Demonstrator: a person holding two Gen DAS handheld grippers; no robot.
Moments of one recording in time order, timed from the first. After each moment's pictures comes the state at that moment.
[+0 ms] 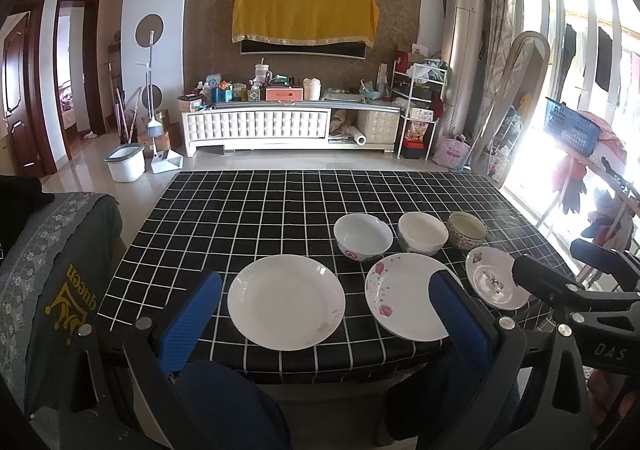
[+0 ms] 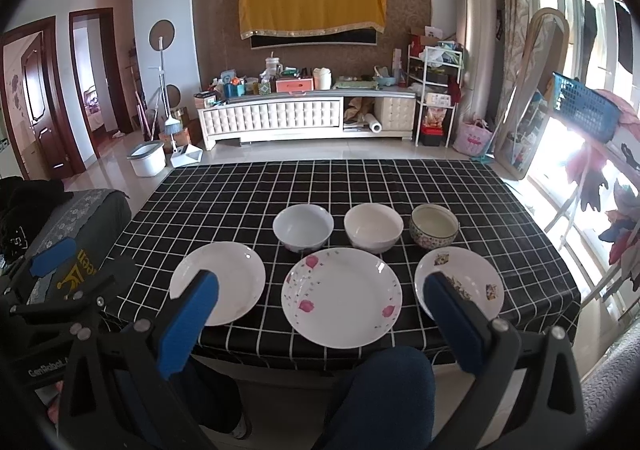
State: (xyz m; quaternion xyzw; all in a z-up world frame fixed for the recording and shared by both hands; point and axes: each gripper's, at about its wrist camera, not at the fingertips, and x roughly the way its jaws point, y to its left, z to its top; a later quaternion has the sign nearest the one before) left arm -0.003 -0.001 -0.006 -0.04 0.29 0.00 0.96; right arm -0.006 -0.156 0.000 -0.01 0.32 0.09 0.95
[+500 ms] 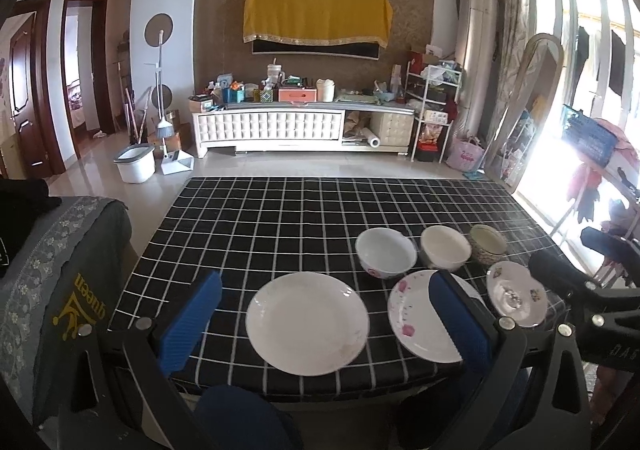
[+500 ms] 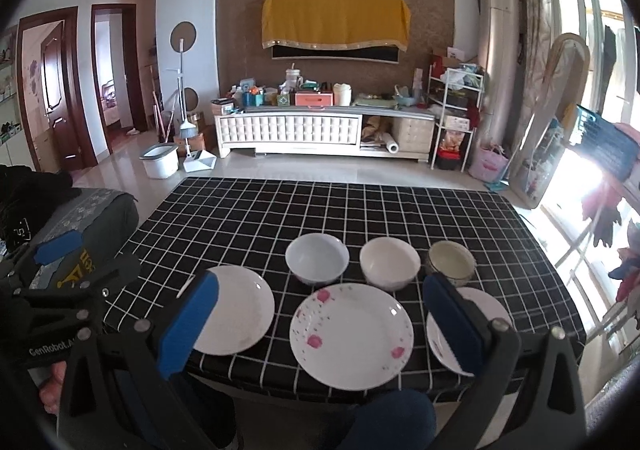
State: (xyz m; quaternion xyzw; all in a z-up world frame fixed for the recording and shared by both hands) left arm 0.034 0.025 0.002 -0.04 0.30 0.03 0.95; right arm 0.035 -0.132 0.011 -0.04 0.29 0.12 0.95
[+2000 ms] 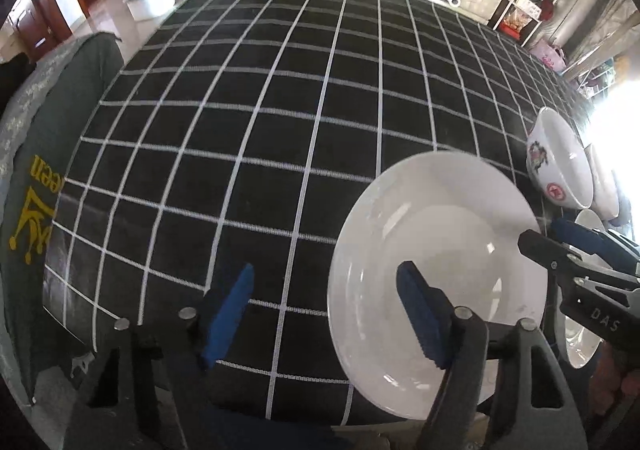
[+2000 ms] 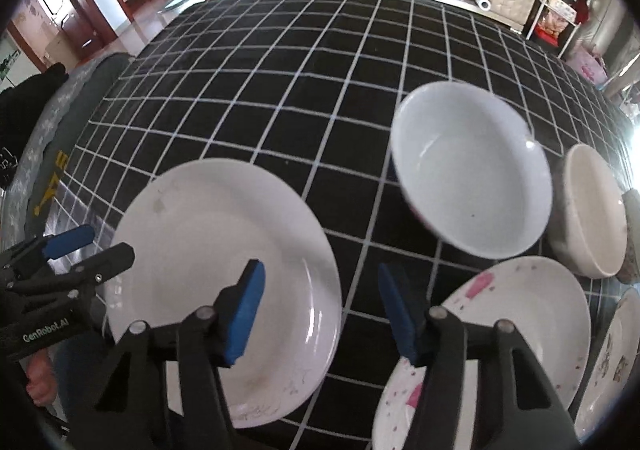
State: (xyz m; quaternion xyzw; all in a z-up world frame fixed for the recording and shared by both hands) left arm 0.197 0.144 -0.209 -0.13 0.57 0.08 0.81; right arm 0.214 -0.016 -0.195 -0.09 0.57 0.20 0.79
